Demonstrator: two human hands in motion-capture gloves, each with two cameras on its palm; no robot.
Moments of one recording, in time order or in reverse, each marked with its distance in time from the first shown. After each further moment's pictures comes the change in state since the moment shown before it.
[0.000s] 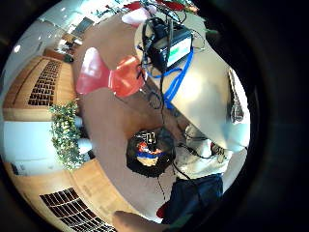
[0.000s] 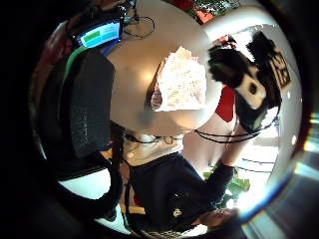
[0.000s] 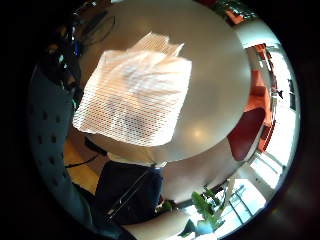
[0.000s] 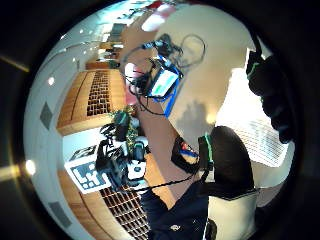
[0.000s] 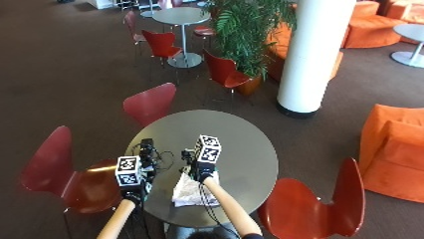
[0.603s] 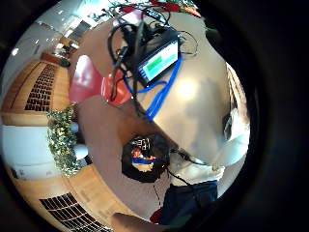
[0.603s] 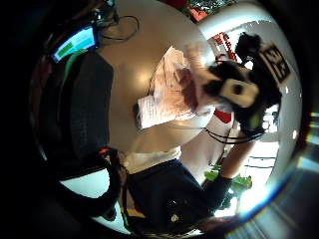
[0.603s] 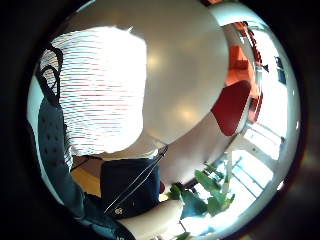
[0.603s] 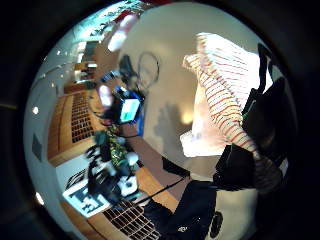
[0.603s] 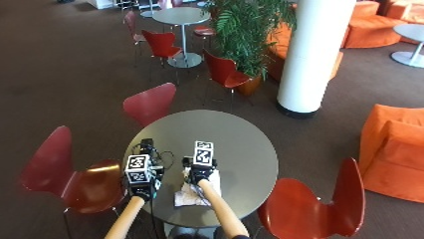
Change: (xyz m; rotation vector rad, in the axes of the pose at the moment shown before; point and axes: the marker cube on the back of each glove) left arm 0.036 -0.036 0.027 0.027 0.036 0.045; right arm 0.017 0.018 0.019 -0.388 0.127 0.316
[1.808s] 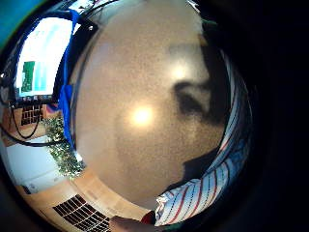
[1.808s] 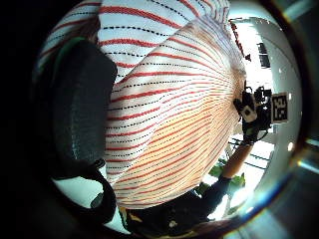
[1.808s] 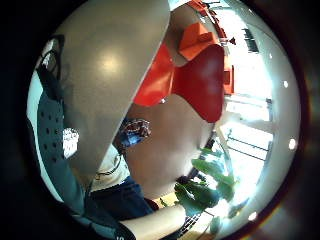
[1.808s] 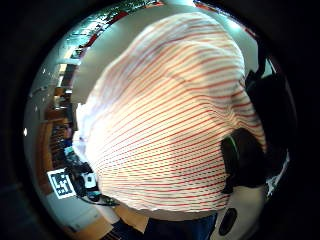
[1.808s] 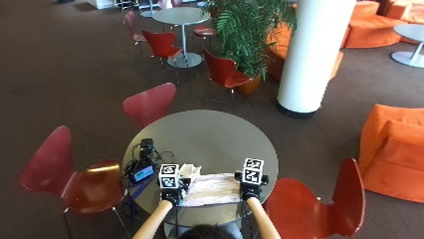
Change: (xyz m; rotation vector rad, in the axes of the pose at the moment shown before) left arm 0.101 -0.004 0.104 -0.230 -0.063 -0.018; right arm 0.241 -0.016 0.039 0.392 0.095 0.225
